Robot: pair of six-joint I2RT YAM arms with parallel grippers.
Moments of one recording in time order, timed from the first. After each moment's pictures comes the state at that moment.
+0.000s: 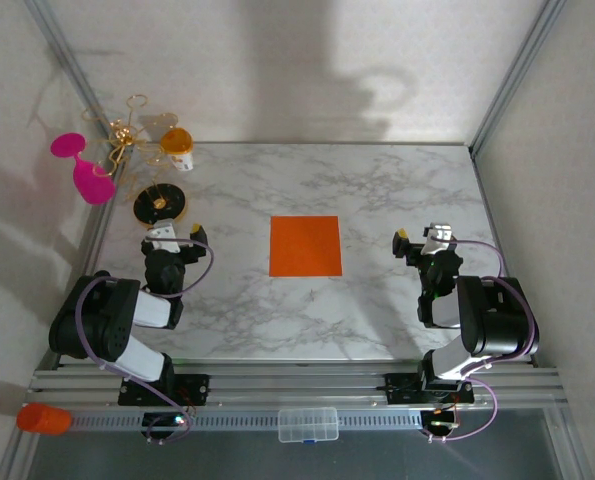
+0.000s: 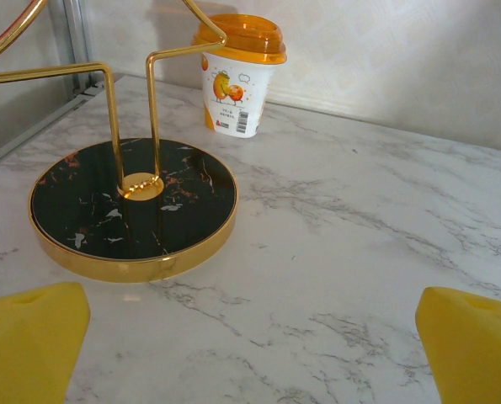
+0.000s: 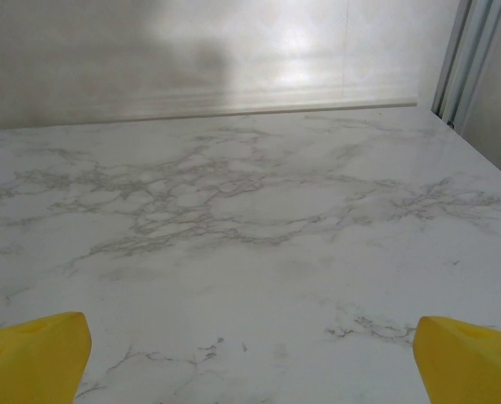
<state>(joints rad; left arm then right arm) -0.05 1.53 0.21 1.18 -0.19 -0.17 -0.01 1.54 0.20 1.17 -0.03 0.05</state>
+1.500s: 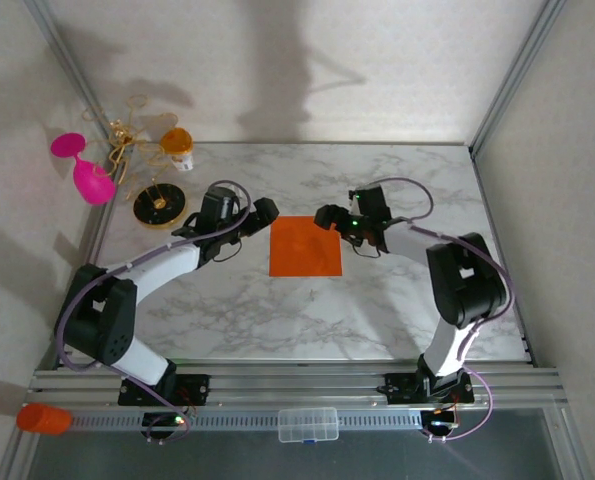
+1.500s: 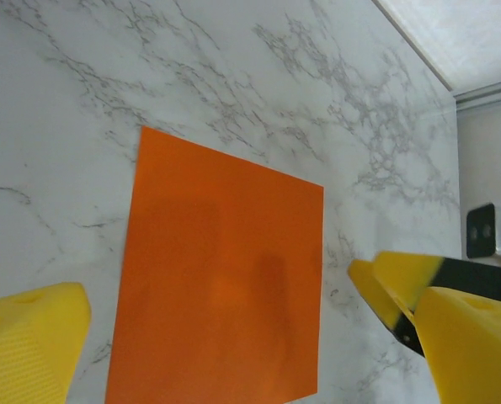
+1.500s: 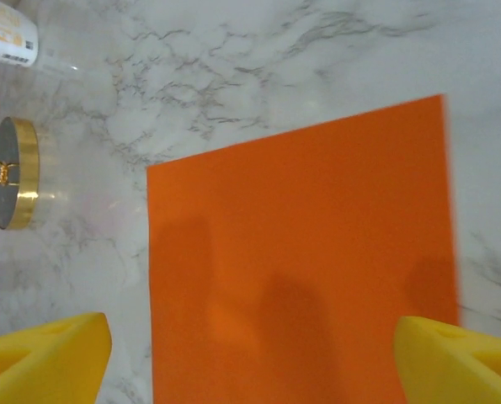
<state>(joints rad) -0.39 1.55 0.92 0.01 0.18 -0.87 0.43 1.81 1.06 -0.02 -0.35 0.72</state>
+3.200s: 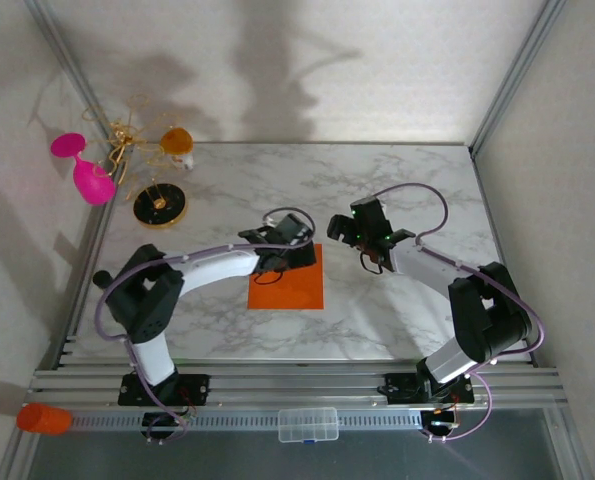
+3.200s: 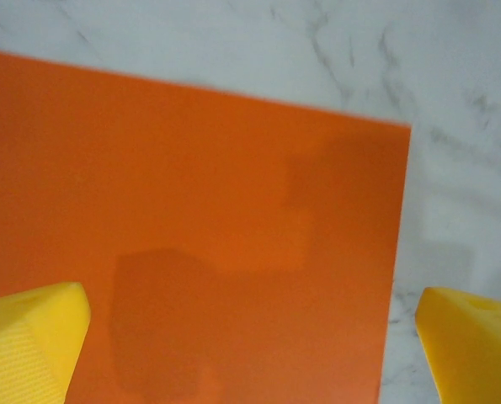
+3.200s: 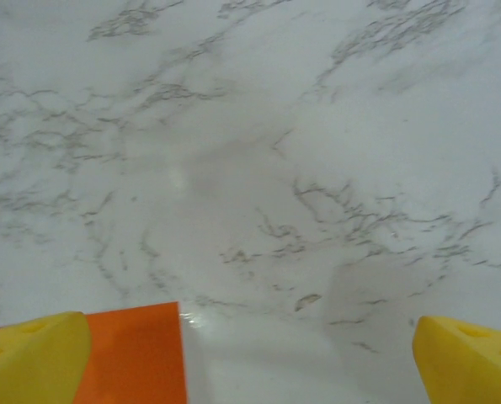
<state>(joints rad) -0.78 1.81 1.19 -0.47 -0.21 -0.92 0.50 1.55 0.90 -0.17 0.15 0.67</state>
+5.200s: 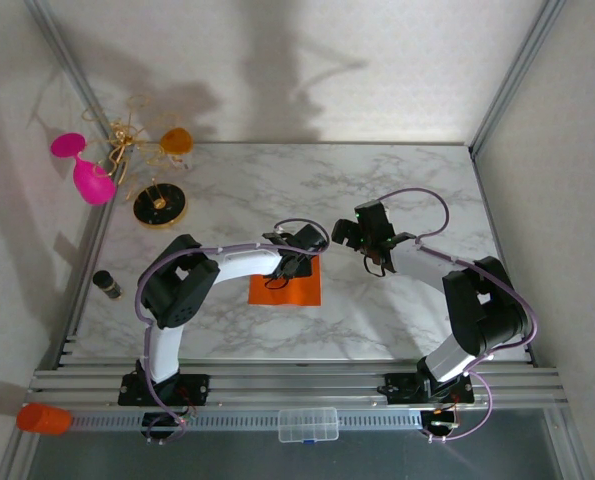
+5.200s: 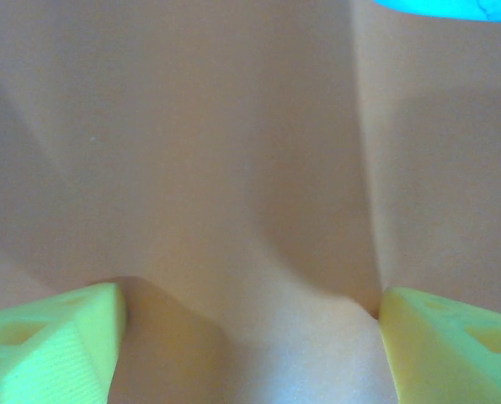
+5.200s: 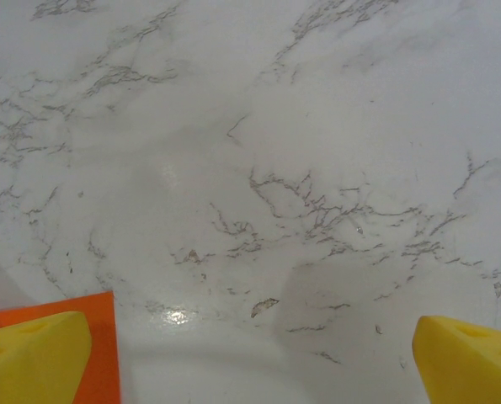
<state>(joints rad) -0.81 1.99 1.28 -0.56 -0.33 -0.90 0.47 1.59 0.86 -0.12 0.13 0.66</state>
